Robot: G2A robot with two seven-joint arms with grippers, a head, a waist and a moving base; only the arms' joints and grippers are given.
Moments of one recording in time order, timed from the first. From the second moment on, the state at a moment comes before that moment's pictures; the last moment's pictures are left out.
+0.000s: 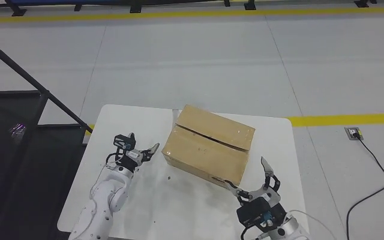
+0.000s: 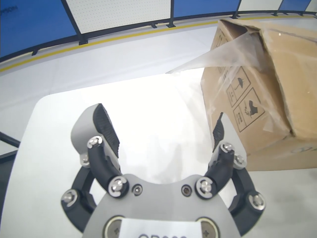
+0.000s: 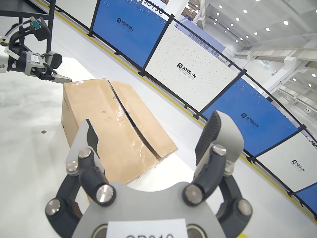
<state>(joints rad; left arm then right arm) 0.98 -1.23 -1.30 -1.16 1.31 -0.25 0.21 -1.63 -1.22 1.36 -2.18 -1.93 -0.08 -0.12</state>
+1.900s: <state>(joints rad) 1.15 -1.22 -1.36 -1.29 1.30 -0.17 0.23 -1.52 -1.23 1.33 -2.14 -1.82 -0.14 -0.09</state>
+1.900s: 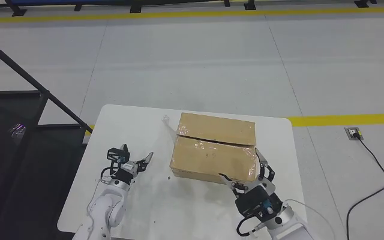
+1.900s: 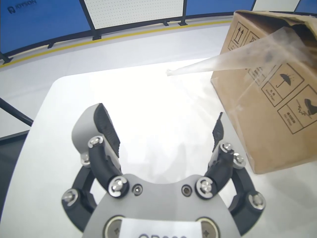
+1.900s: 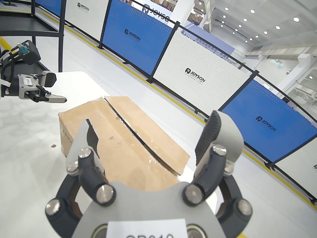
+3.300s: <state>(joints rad) 0.70 -1.35 -1.09 -0.60 1.35 0.01 0.70 -1.45 -1.24 1.37 -2.04 -1.65 -0.15 -0.09</state>
